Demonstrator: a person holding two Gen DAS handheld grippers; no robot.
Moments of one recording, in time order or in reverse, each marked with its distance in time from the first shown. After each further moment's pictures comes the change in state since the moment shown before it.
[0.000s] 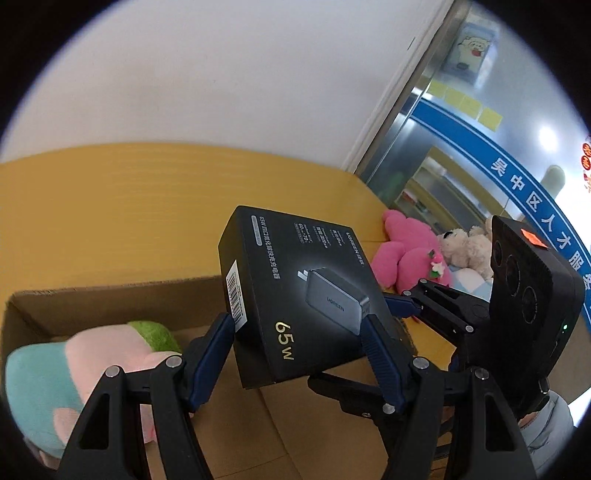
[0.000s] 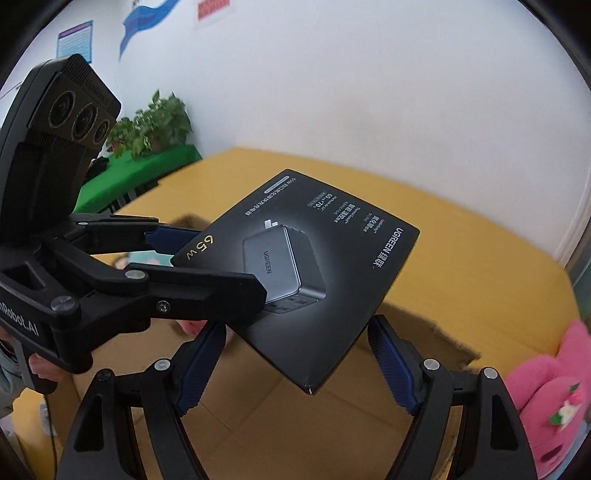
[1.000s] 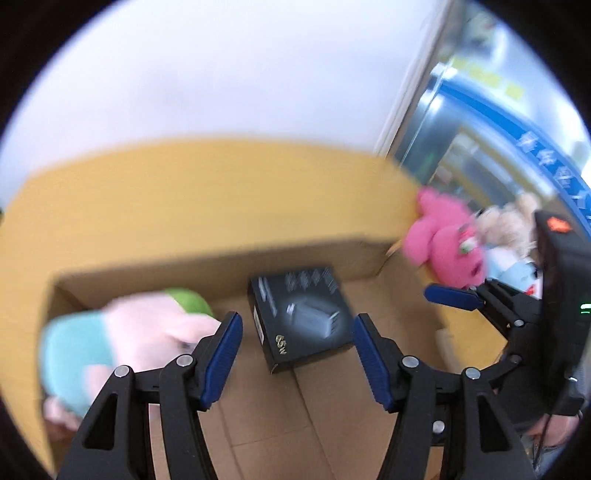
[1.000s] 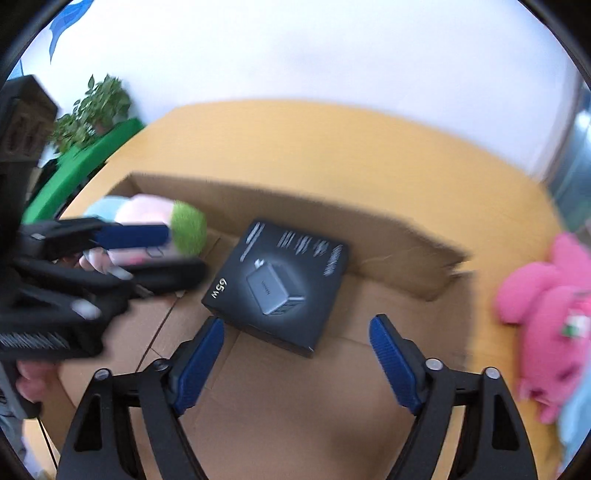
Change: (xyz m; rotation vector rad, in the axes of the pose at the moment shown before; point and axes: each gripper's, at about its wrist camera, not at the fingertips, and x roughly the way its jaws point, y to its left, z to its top) left arm -0.049 -0.024 -0.019 0.067 -0.044 0.192; right arm 0.001 -0.020 -0.039 0.174 0.173 -0.156
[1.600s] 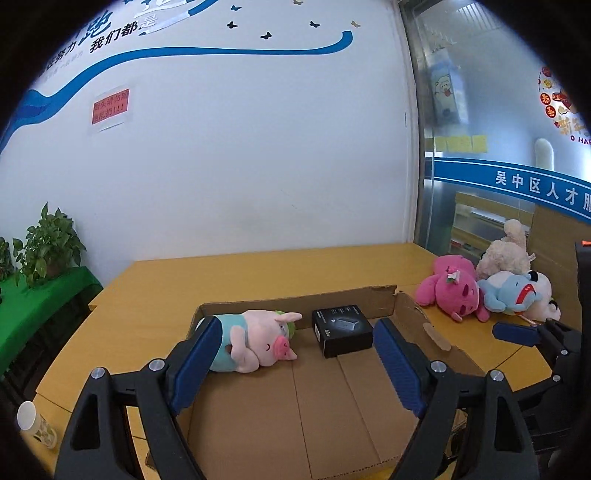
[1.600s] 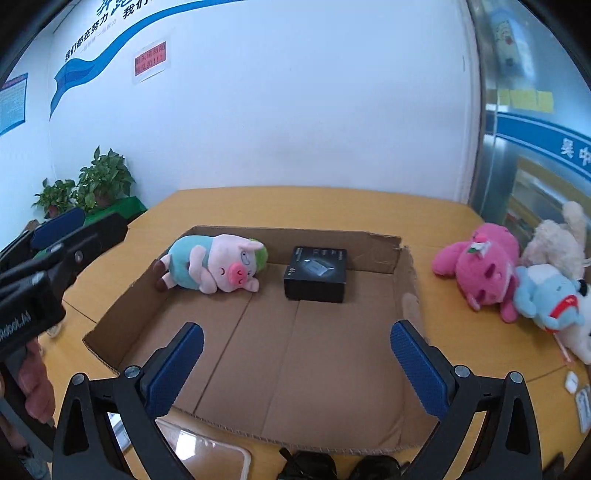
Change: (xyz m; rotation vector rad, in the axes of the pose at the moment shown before) left arm -0.182 -0.061 -0.127 0.100 -0.427 0.298; right arm -0.174 0.106 -0.137 0.138 -0.351 -0.143
